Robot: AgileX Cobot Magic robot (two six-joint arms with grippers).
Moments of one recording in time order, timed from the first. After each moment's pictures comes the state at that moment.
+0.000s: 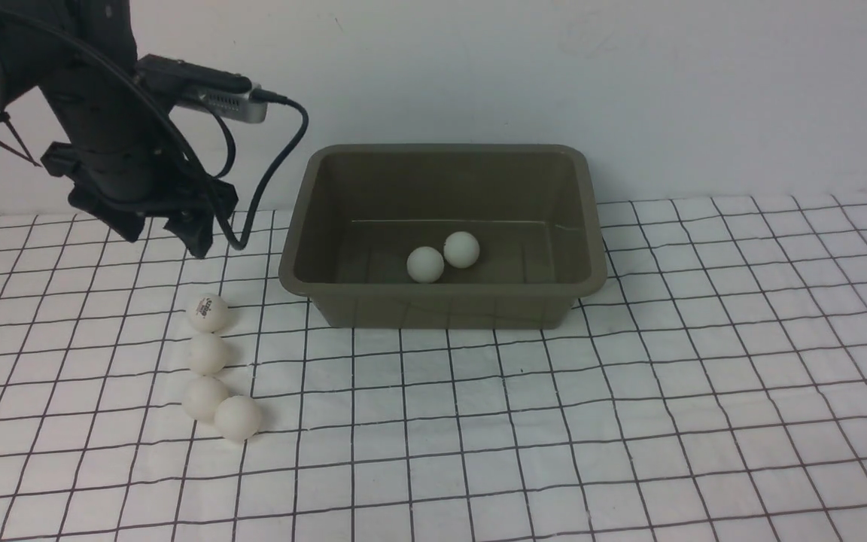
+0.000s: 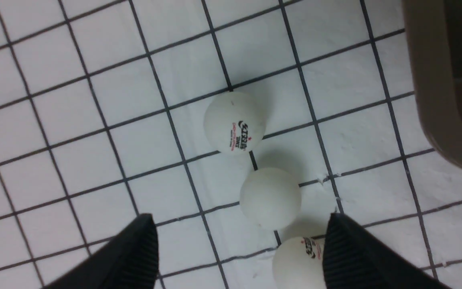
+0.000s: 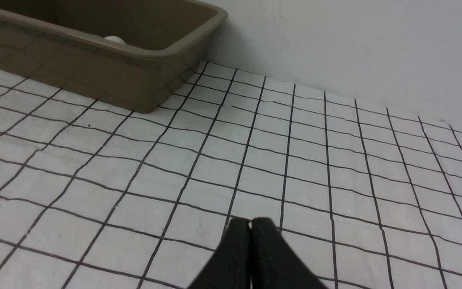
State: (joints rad) right arm 0.08 -0.01 0.02 0.34 0.41 -0.53; left arm -0.11 1.94 -1.72 0.06 1.16 0.08
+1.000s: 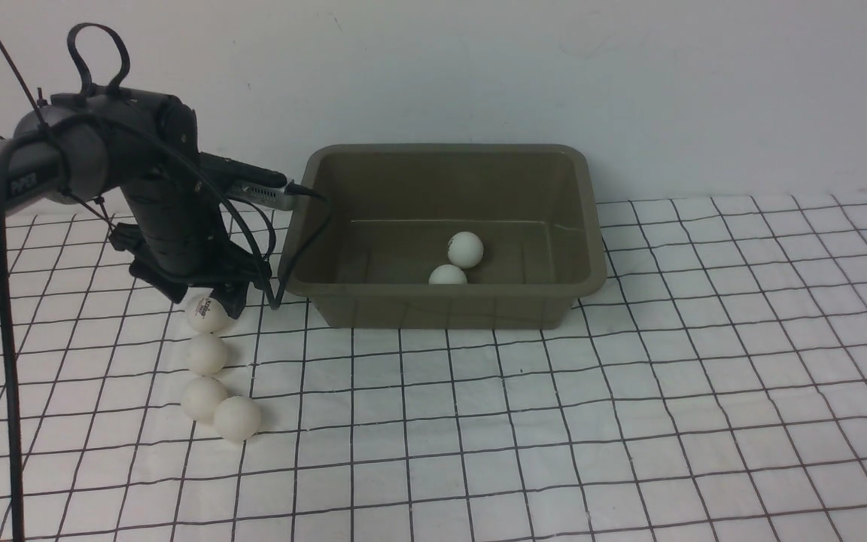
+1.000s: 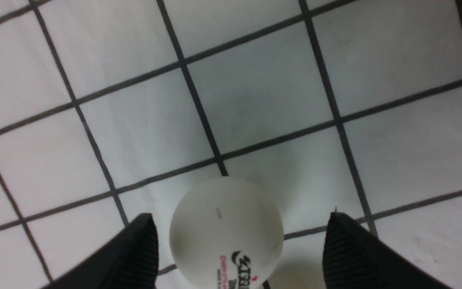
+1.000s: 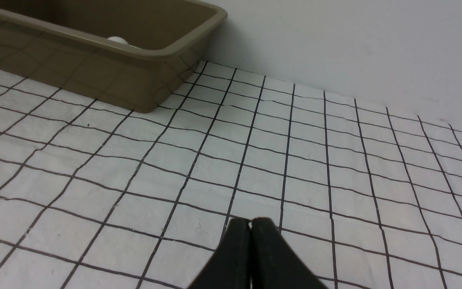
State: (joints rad) right arm 0.08 -0.01 0.02 0.34 0.41 -0.53; left arm -0.10 2.17 -1.68 0.09 0.94 0.08
